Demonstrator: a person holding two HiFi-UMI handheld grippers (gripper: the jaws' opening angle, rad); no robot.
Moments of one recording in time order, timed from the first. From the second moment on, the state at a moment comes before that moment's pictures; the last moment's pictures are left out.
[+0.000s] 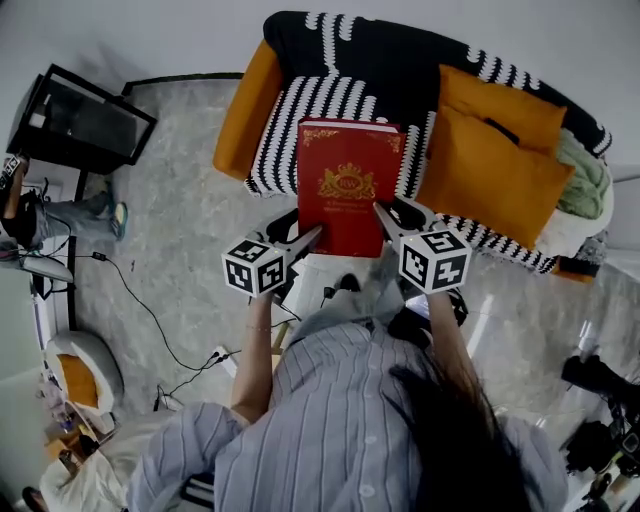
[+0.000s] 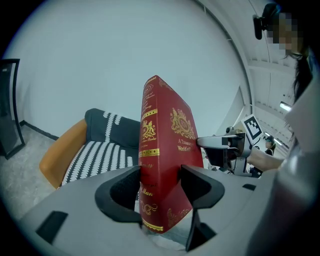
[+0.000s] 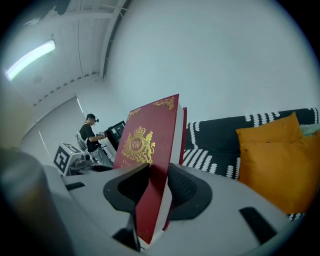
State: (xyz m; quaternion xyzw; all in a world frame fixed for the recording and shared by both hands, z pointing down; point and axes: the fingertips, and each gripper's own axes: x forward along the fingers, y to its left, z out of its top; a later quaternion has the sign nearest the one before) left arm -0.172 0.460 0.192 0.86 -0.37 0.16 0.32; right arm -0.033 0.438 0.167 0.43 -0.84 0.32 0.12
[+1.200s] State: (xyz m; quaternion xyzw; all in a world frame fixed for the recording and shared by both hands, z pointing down) left arm -0.173 0.549 0.184 0.89 -0.32 0.14 0.29; right arm -0.035 0.542 0.149 0.48 -0.82 0.28 0.13
